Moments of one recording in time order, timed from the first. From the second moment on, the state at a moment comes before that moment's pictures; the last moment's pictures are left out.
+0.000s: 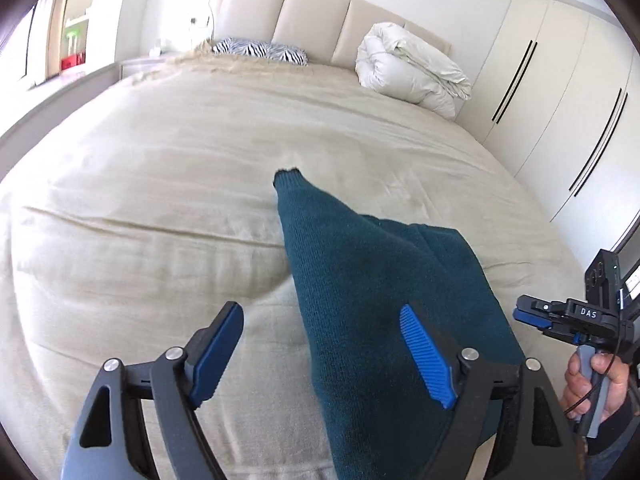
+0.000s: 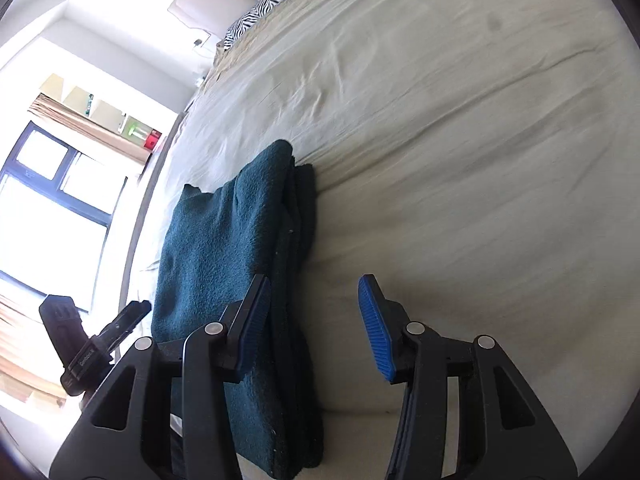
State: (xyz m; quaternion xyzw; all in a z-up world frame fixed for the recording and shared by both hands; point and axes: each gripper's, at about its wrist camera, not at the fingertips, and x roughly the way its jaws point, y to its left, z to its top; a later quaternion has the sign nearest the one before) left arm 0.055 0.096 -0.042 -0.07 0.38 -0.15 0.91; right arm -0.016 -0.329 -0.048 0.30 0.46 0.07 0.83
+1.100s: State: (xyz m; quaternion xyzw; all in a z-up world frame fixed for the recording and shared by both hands) left arm -0.028 0.070 0.041 0.05 0.34 0.03 0.94; right arm -0.118 -0.225 0.158 0.02 0.29 -0.09 0.95
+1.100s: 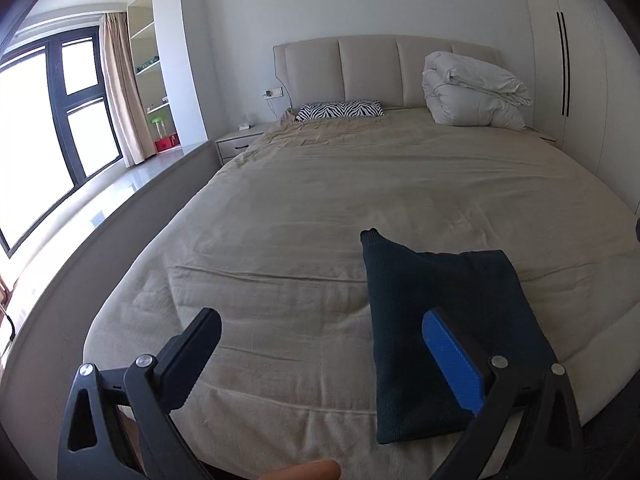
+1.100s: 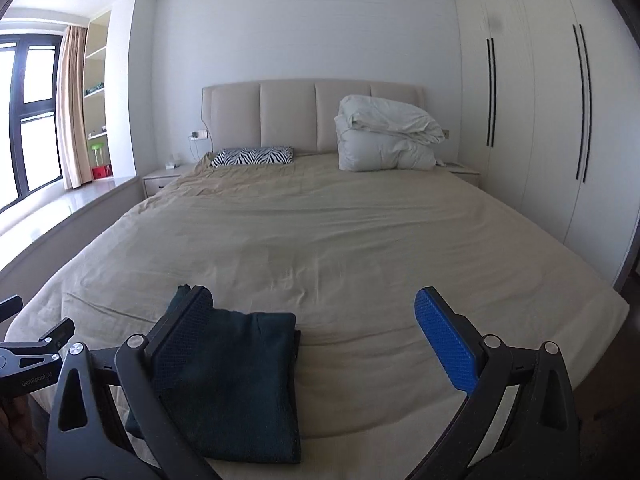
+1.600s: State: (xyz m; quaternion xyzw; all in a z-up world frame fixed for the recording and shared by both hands) left arm -0.025 0.070 -0.030 0.01 0.45 0.00 0.89; right arm -0.103 -0.213 0.051 0.07 0.44 -0.09 0.89
